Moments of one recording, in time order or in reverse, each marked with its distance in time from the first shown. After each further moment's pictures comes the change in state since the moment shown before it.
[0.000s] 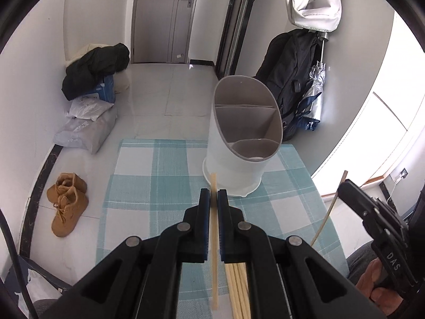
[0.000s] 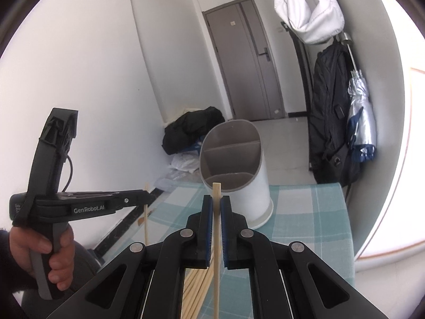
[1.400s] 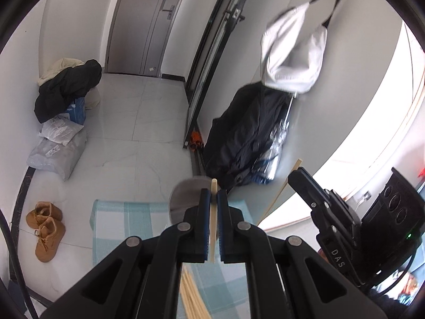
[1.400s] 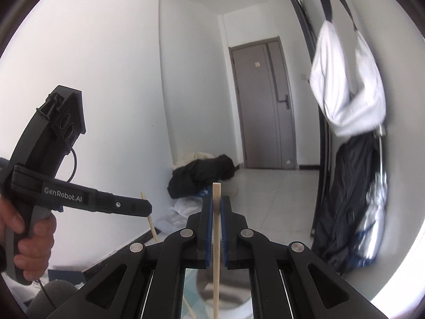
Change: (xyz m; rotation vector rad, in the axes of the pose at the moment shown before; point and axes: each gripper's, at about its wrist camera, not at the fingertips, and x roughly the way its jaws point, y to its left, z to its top) left arm -0.058 -0.009 0.139 -0.062 -0.051 -0.223; right arm 0.014 0.013 0.155 -0.176 -0.205 0.066
